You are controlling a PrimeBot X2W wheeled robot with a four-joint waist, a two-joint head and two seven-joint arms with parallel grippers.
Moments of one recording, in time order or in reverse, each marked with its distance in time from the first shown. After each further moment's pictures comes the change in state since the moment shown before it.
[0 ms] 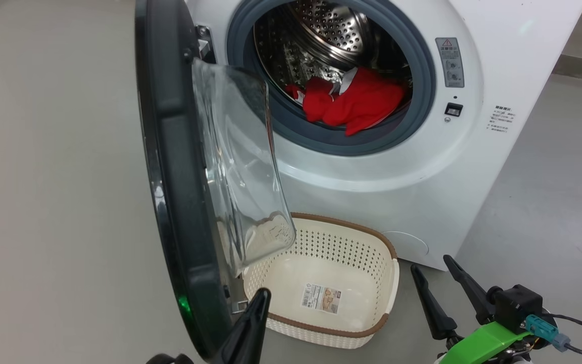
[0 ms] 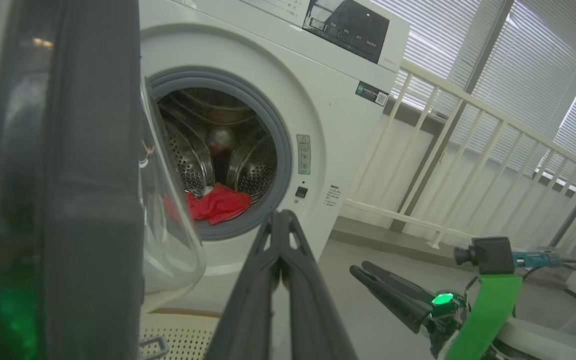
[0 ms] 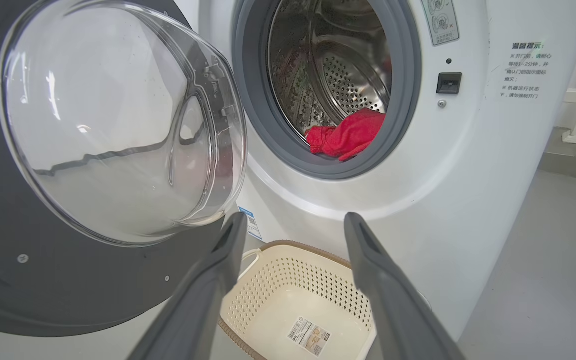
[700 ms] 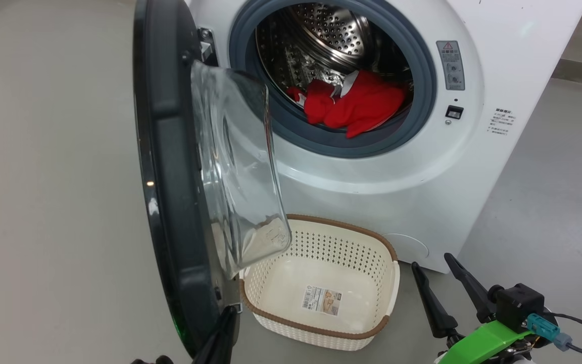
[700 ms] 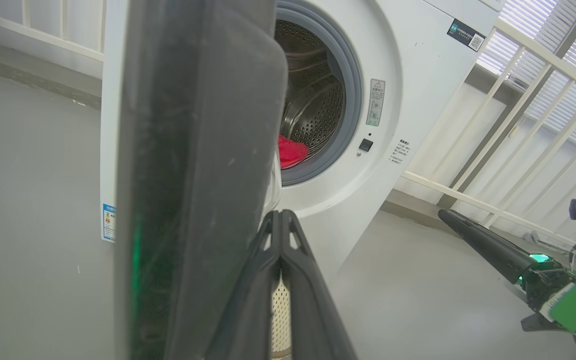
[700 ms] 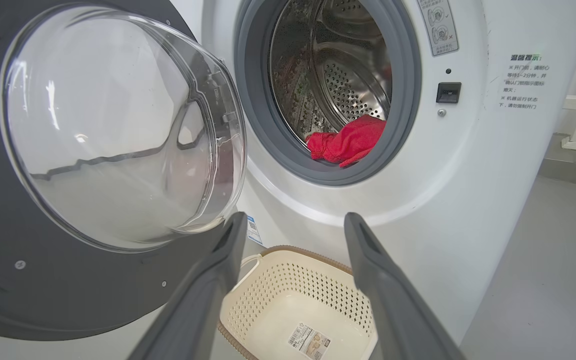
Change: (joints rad) left arm -0.004 -0.001 0.092 0.225 -0.038 0.012 0.000; right arm 0.000 0.002 -0.006 -0.007 0.000 0.000 0.000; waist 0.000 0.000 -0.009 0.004
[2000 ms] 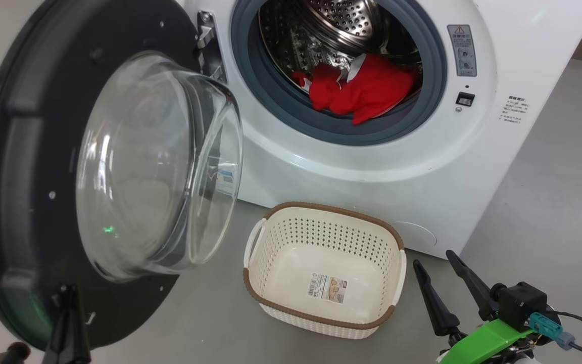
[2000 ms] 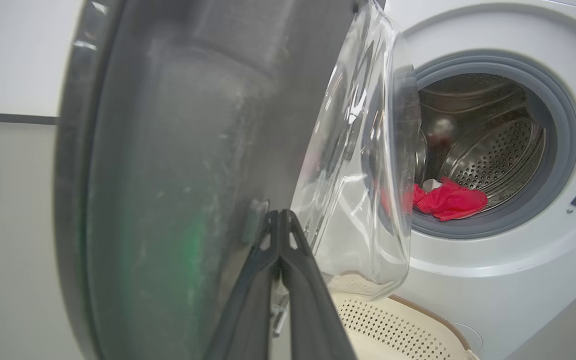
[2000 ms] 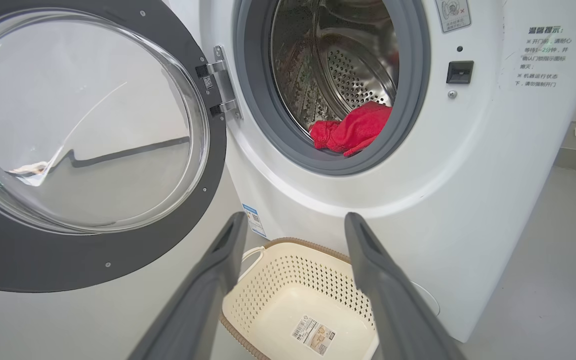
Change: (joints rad) left arm -0.052 -0.020 0.471 0.082 0.100 -0.012 0.005; right arm 0.000 -0.008 -0.002 -0.016 -0.003 0.000 0.000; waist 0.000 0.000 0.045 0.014
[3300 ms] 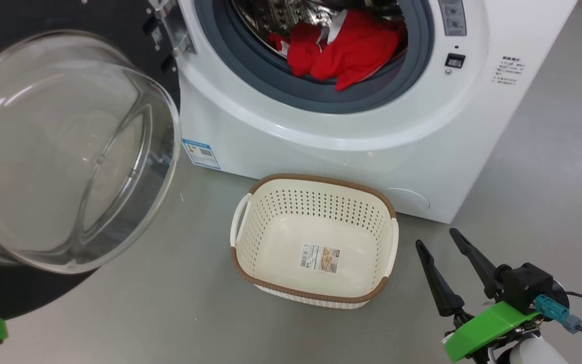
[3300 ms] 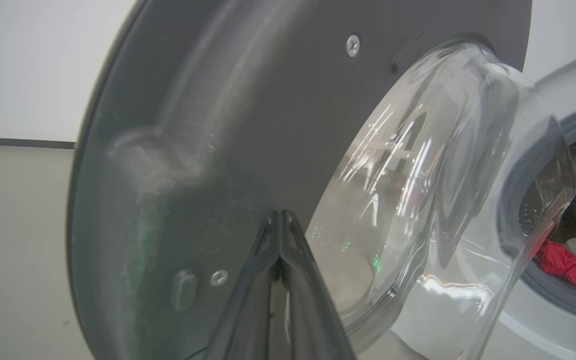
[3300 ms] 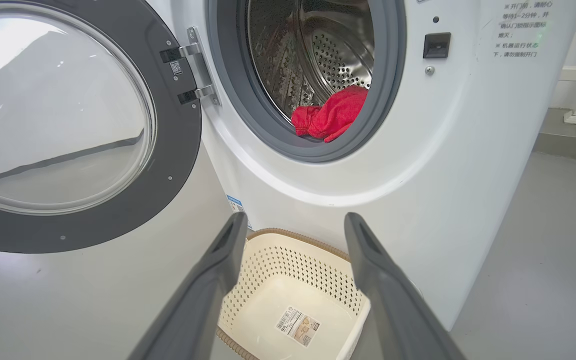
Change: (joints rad) left arm -0.324 0.099 0.355 0.303 0.073 -0.042 -0.005; right arm -0.052 -0.039 0.014 -0.022 -0.018 0.000 0.000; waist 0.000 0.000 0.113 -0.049
